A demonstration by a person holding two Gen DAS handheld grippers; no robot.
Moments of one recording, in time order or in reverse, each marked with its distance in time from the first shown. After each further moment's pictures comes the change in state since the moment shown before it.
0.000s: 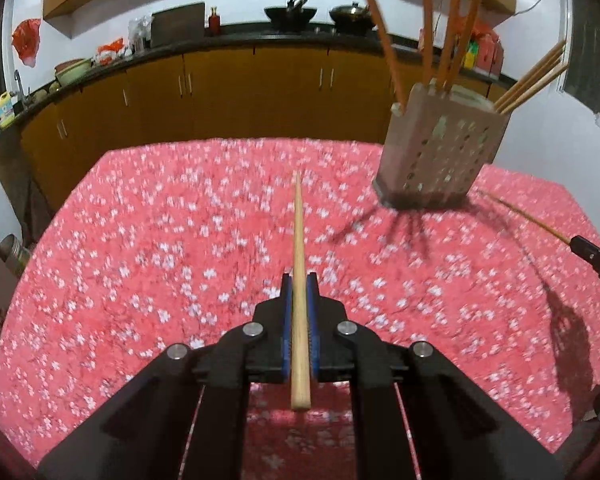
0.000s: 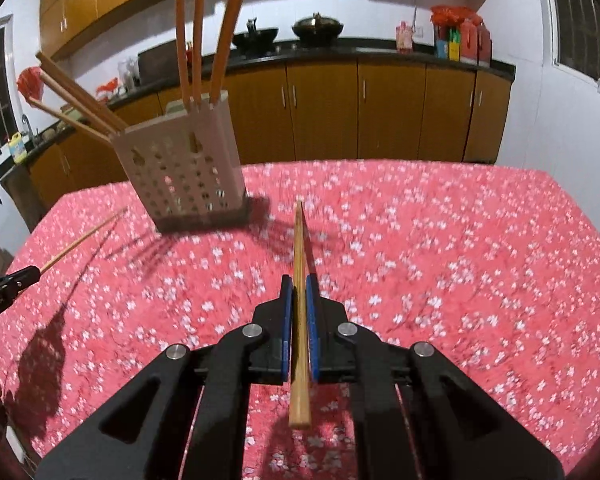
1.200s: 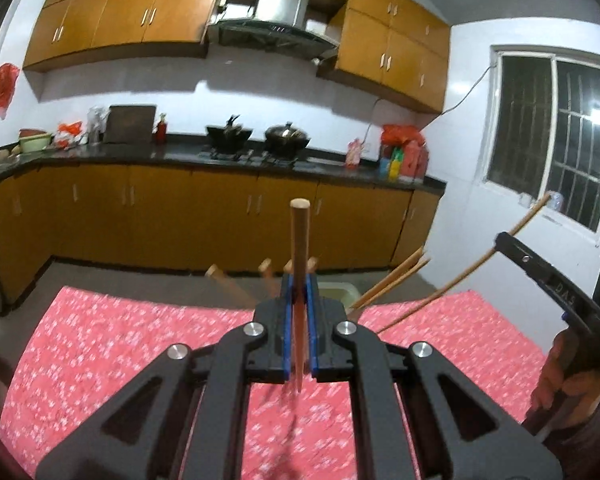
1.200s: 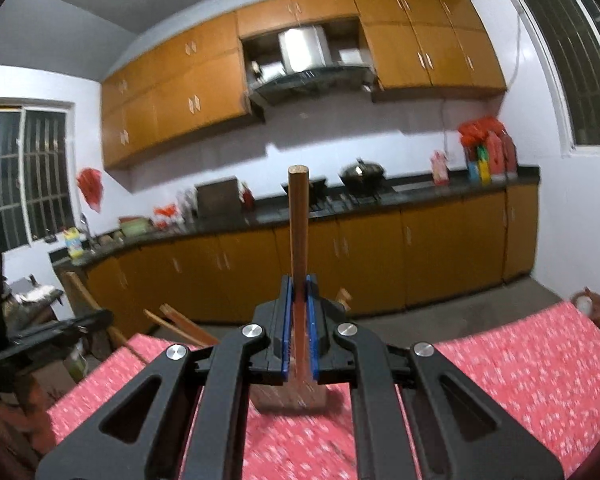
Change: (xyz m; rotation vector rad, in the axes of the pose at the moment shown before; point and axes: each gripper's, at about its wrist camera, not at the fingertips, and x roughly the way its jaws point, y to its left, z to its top) left arm -0.136 -0.052 0.115 0.007 -0.413 -0.269; right arm -0.136 0.034 0.115 -0.004 -0.508 0.205
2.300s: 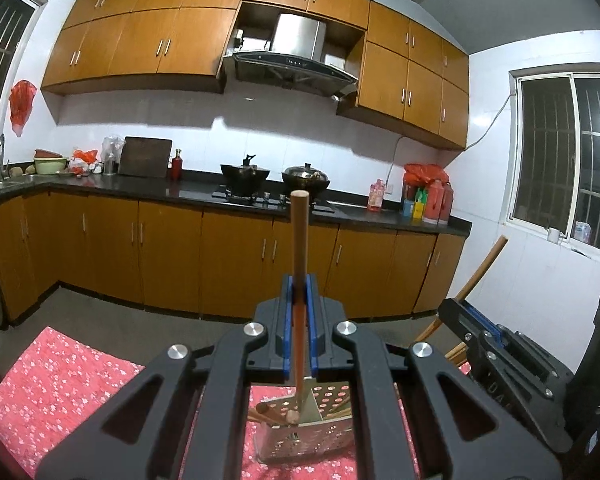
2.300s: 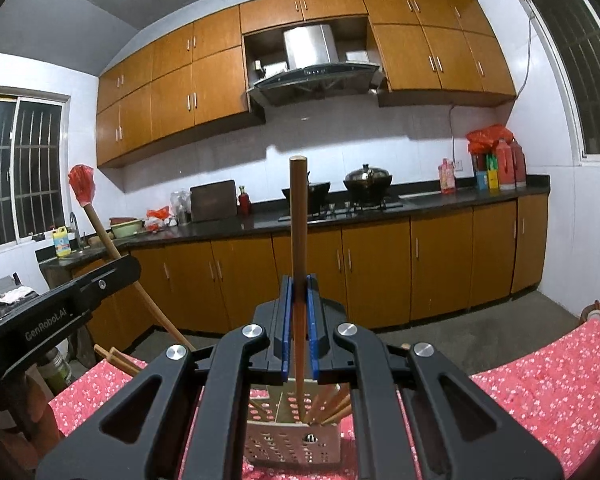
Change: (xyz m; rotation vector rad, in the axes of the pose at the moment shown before) left arm 0.096 -0.017 0.032 -0.023 -0.141 0.100; right arm 0.097 0.016 -0.020 -0.019 -0.006 -0.025
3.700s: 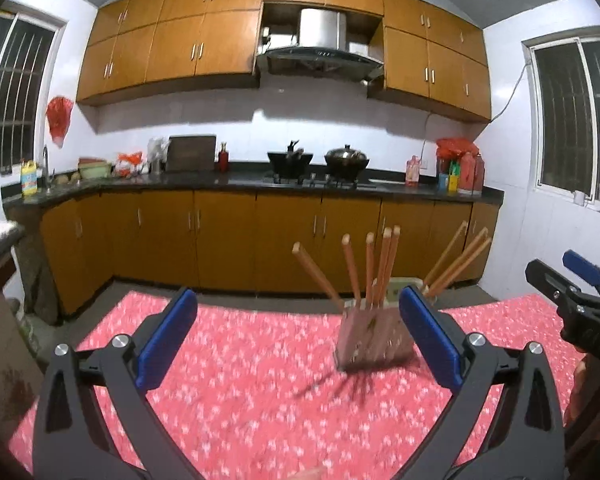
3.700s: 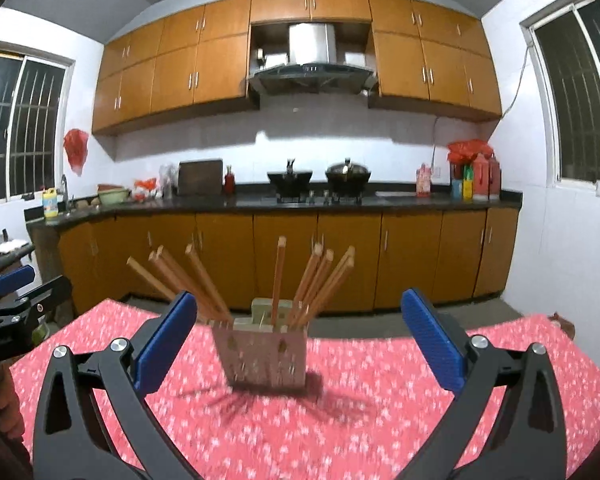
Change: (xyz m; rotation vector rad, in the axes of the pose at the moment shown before) left arm -0.137 0.051 -0.078 0.042 0.033 0.176; right arm -0.095 0.011 -0.030 -0.107 0.055 -0.093
